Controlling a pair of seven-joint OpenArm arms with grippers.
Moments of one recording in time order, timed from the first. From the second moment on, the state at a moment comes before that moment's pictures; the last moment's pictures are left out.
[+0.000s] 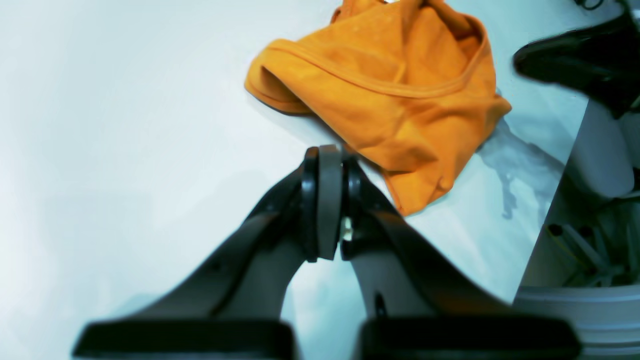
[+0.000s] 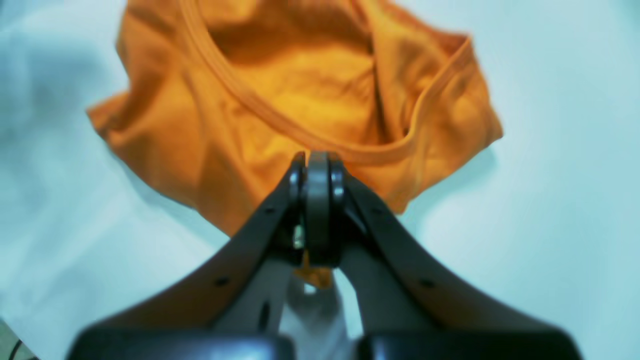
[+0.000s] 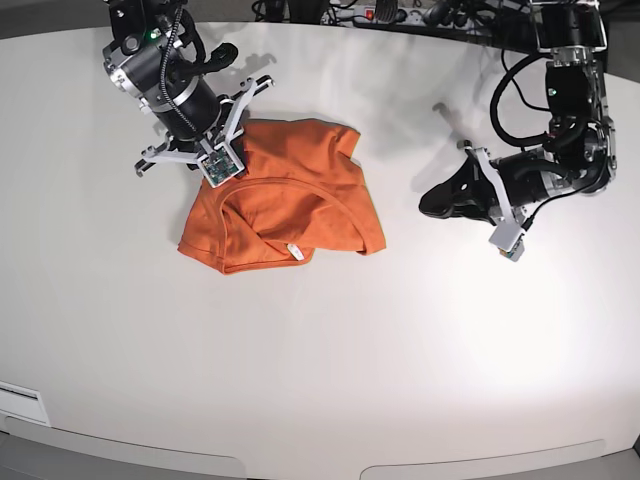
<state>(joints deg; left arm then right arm) 3.5 -25.0 -11.7 98.0 -69.8 -42.7 69.6 -23.8 11.3 -11.3 131.3 0.3 18.0 -50.6</state>
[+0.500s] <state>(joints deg) 12.4 -34.9 -11.7 113.4 -89.0 -42.8 82.0 -35.3 10.9 10.0 133.2 38.0 29.2 -52.0</state>
